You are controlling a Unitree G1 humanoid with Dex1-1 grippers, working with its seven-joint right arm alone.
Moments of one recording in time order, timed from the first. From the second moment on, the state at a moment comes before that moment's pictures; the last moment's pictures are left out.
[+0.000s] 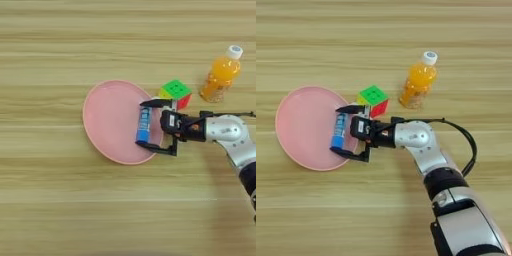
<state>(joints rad) -0.48 -0.43 0.22 0.79 -0.06 -0.67 1.04</state>
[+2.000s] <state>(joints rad) -0.35 -0.43 0.21 0.43 0.03 -0.03 1.13</state>
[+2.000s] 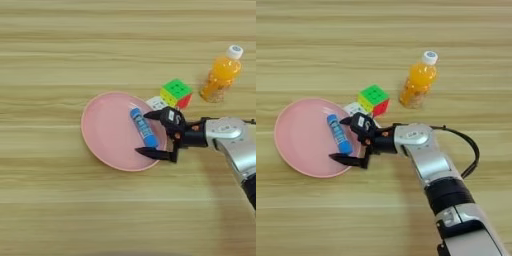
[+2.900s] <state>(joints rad) -0.36 -0.41 0.21 0.48 0.04 -0.06 1.15</state>
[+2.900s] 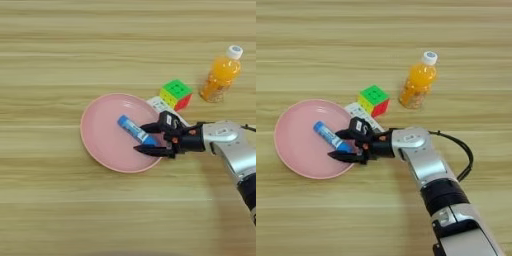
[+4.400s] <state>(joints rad) -0.48 -0.60 -0.11 0.66 0.19 -0.21 1.17</state>
